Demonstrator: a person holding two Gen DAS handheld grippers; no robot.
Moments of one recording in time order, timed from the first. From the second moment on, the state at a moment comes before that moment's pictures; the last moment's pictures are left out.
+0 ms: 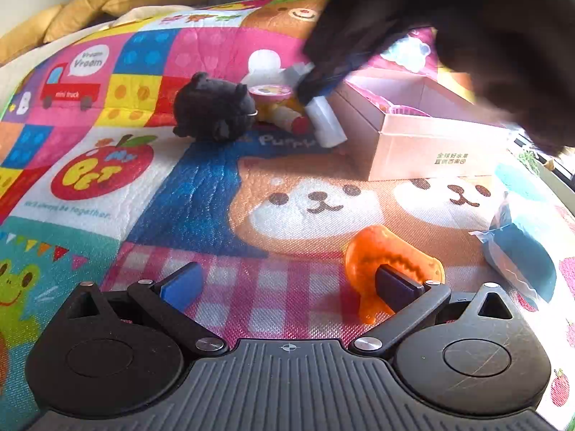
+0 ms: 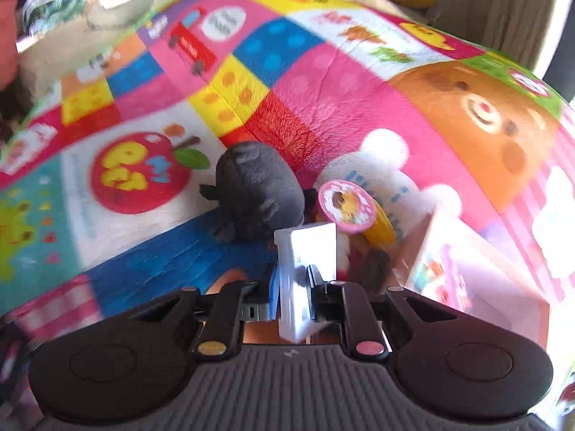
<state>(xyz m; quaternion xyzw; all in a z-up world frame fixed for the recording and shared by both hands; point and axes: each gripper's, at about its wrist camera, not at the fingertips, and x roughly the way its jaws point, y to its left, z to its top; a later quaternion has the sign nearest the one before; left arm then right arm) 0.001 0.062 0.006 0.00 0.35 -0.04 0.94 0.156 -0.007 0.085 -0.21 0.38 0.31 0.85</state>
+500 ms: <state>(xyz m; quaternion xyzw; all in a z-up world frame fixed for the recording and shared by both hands) 0.000 0.061 0.008 0.00 0.35 -0.04 0.94 0.037 -0.196 0.059 0.04 0.45 0.34 0.83</state>
